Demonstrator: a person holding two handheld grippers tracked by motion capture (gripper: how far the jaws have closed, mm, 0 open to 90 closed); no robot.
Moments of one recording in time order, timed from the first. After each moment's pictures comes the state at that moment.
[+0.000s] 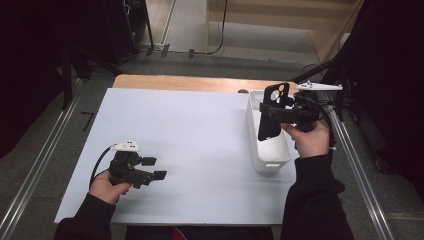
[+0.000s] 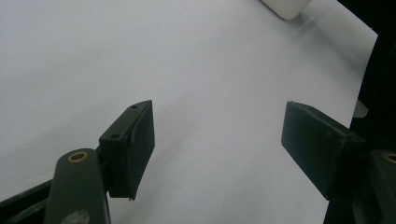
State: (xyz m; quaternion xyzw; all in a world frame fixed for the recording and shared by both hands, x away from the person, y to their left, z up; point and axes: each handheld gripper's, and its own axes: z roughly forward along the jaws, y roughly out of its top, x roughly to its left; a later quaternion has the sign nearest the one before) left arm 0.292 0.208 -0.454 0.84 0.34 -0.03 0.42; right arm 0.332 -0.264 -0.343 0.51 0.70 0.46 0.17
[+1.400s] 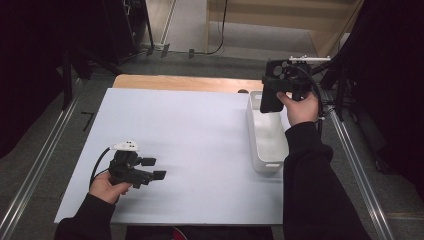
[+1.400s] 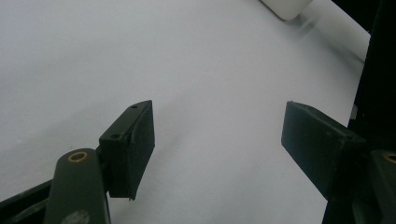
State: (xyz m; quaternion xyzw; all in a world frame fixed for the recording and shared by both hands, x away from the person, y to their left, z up) left arm 0.294 0.212 -0.458 0.84 0.35 -0.04 0.42; right arm 0.423 -0.273 -0.337 0.58 0.67 0.41 0.22
